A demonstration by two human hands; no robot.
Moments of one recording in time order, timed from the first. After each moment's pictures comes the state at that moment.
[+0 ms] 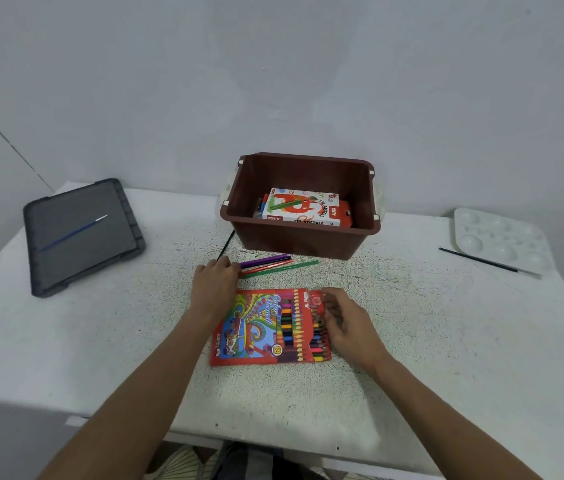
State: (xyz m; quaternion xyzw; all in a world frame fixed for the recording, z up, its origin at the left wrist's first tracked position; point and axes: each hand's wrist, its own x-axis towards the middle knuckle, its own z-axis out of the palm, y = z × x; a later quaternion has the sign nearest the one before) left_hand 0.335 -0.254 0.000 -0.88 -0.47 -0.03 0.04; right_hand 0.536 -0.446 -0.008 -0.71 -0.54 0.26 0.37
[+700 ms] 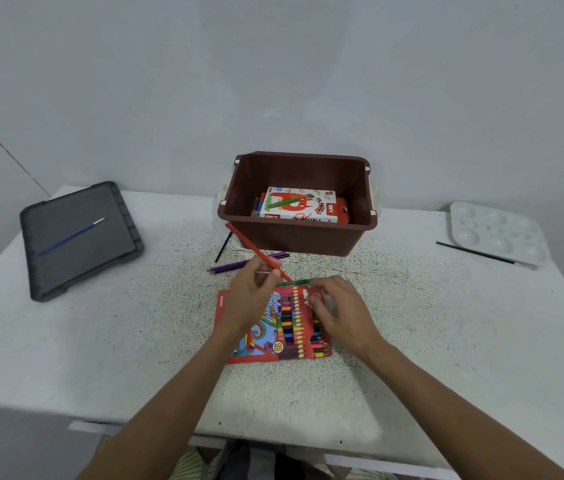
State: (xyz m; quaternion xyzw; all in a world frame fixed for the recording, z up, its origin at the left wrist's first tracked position) left_hand 0.369 -0.318 0.031 -0.69 -0.41 -0.32 -0.51; right_hand 0.528 -0.431 0.014 -0.73 -0.57 0.16 0.34
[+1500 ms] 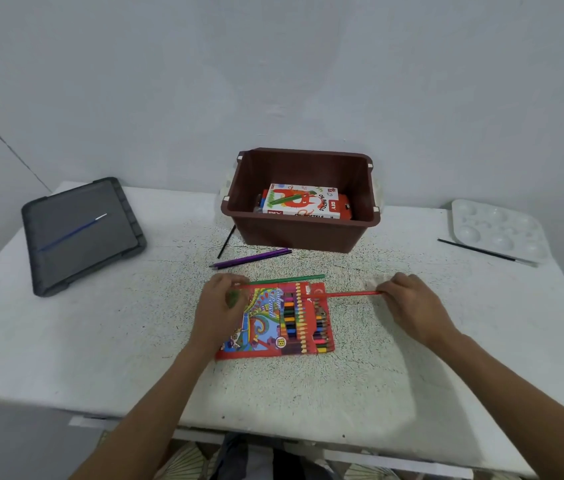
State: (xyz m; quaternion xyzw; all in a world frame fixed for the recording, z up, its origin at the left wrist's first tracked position) left_hand 0.307 -0.306 -0.018 -0.77 -0.46 -0.31 -0.31; right_hand 0.628 -0.476 0.007 -0.76 -0.63 -0.01 0.16
